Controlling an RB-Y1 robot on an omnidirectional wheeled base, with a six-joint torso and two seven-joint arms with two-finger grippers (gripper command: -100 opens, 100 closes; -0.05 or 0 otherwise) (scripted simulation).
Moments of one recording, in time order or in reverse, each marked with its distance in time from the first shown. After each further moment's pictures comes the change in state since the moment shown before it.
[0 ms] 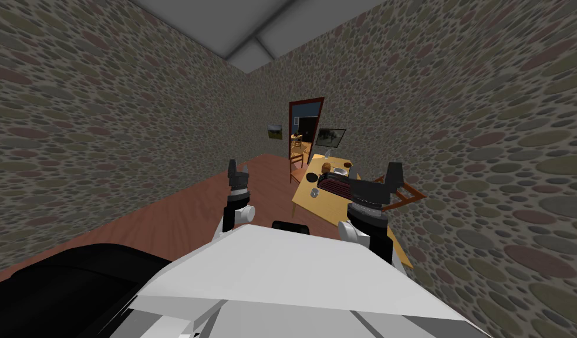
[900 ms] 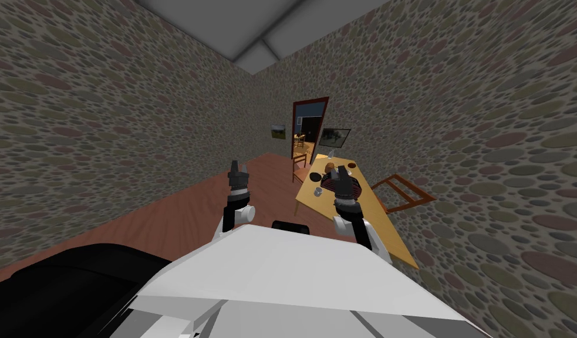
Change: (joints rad) left arm 0.000 0.000 0.000 0.000 0.000 0.000 0.000; right arm -0.135 -0.181 0.067 0.199 0.099 0.021 0.130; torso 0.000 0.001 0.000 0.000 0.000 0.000
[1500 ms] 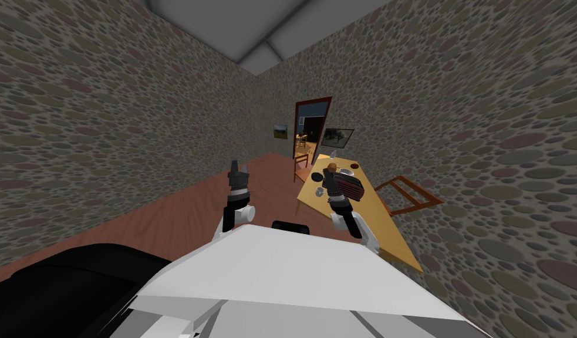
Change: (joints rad) left arm 0.000 0.000 0.000 0.000 0.000 0.000 0.000; right arm -0.098 -0.082 0.048 0.142 0.066 0.007 0.087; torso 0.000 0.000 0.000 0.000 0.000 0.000
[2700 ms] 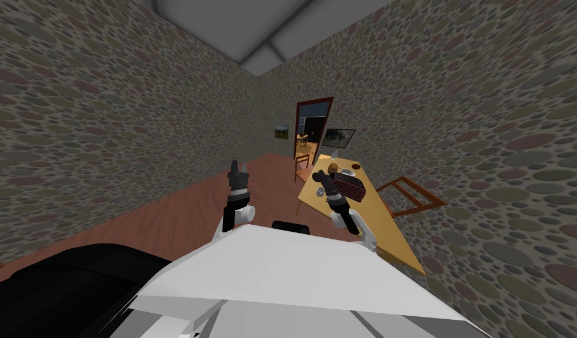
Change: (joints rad) left arm 0.000 0.000 0.000 0.000 0.000 0.000 0.000; right arm -0.042 -0.046 0.019 0.067 0.027 0.006 0.044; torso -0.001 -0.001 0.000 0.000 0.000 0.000
